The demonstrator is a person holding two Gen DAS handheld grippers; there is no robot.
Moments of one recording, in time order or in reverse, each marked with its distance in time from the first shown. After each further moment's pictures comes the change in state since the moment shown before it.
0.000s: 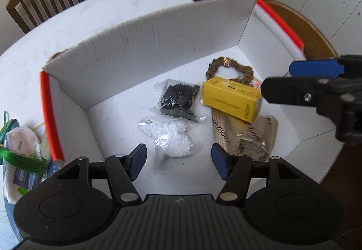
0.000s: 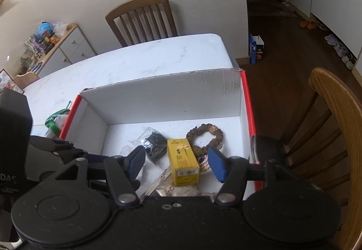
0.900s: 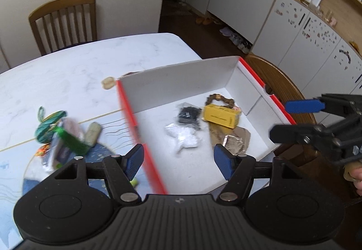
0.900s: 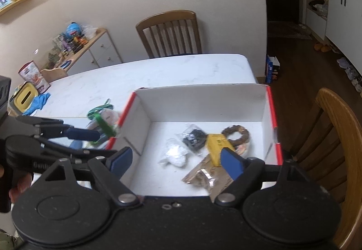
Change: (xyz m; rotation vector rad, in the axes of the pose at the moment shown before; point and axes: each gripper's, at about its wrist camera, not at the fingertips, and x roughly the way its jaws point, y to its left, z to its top) left arm -0.125 0.064 -0.072 -0.093 -0.268 -0.095; right arm -0.067 0.072 -0.029 -0.094 -0.086 0.056
